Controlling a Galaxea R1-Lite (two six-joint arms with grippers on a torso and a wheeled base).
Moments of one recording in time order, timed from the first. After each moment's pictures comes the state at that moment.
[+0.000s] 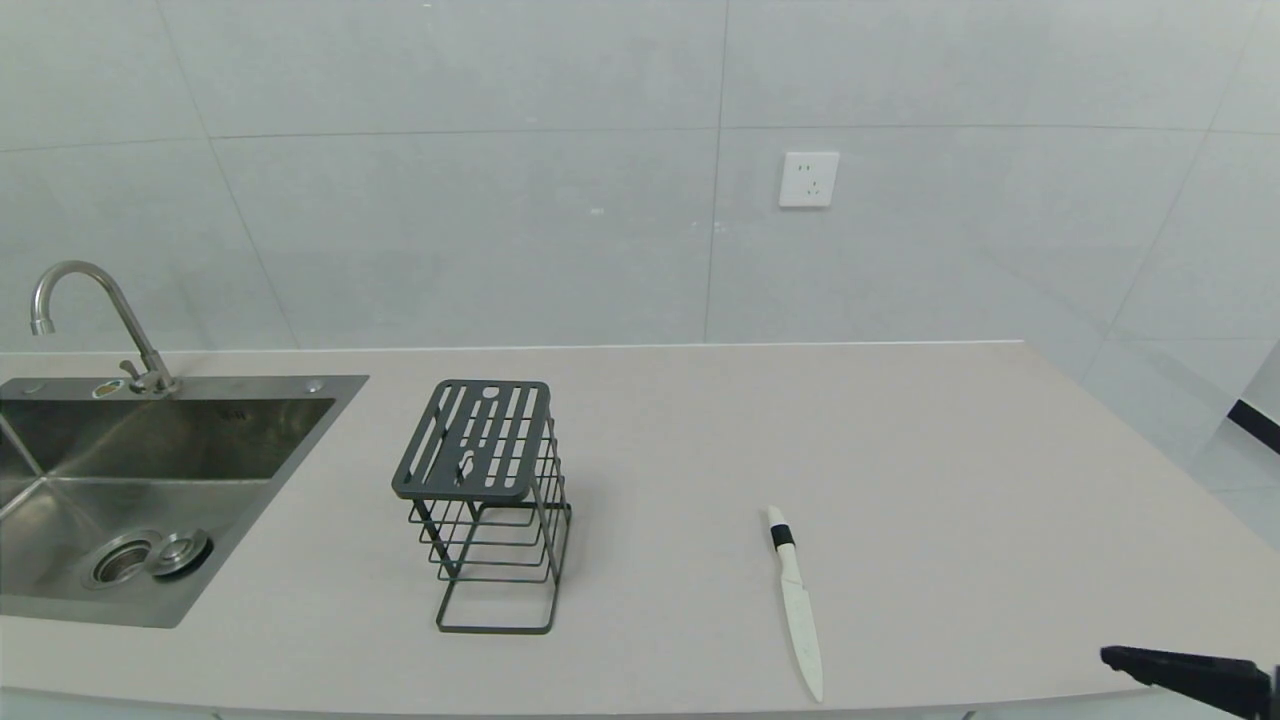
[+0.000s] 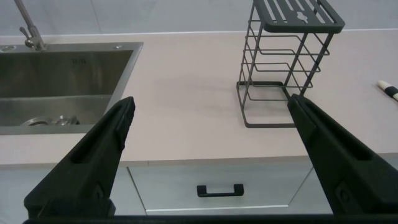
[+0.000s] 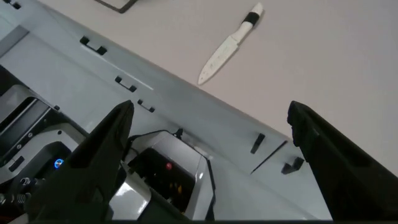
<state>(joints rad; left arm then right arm) 0.00 0.00 0.00 0.00 -0.04 0.01 0.34 0.93 -0.18 -0.19 0.33 -0.04</state>
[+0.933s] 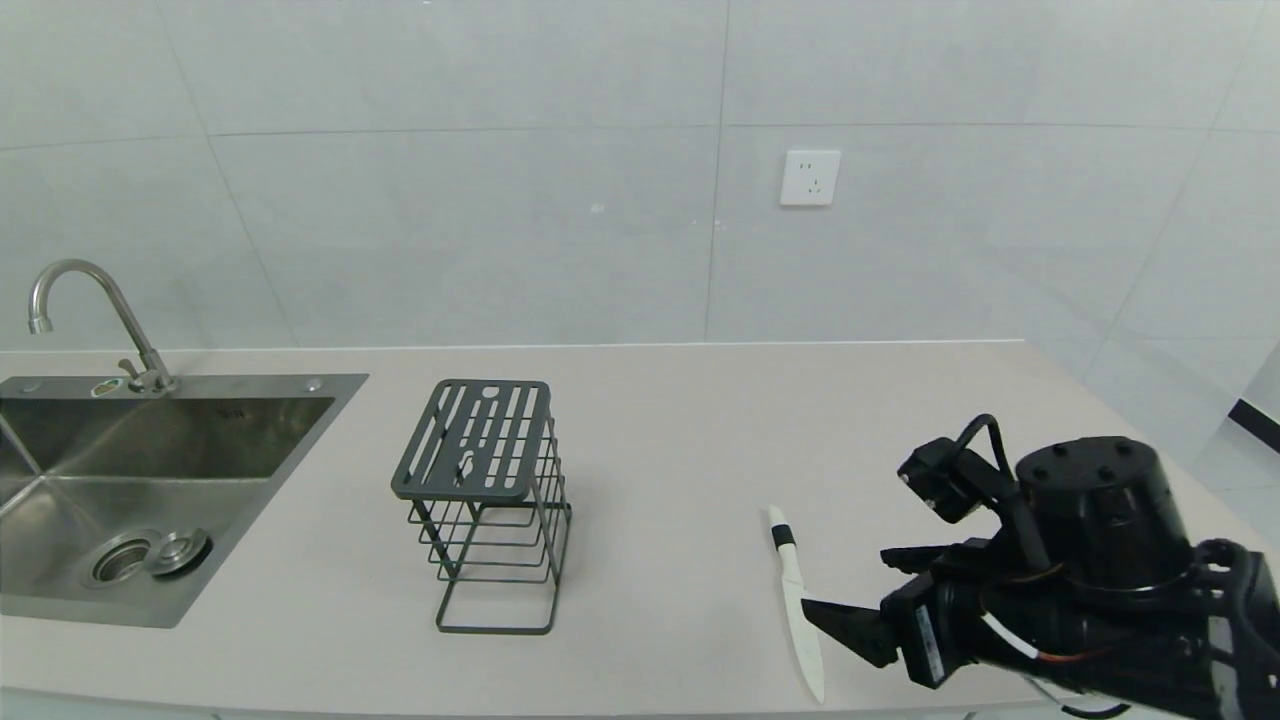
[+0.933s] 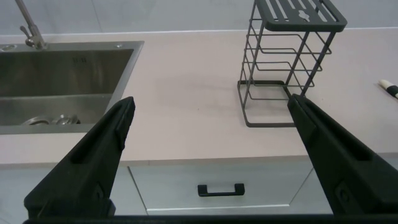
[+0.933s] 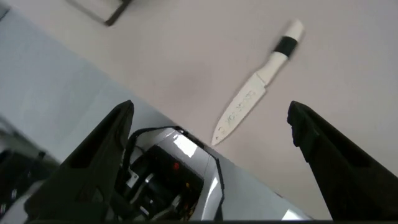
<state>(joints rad) 0.00 0.00 0.00 0.00 -0.04 0.01 0.65 1.63 -0.45 -0.49 0.01 0.21</state>
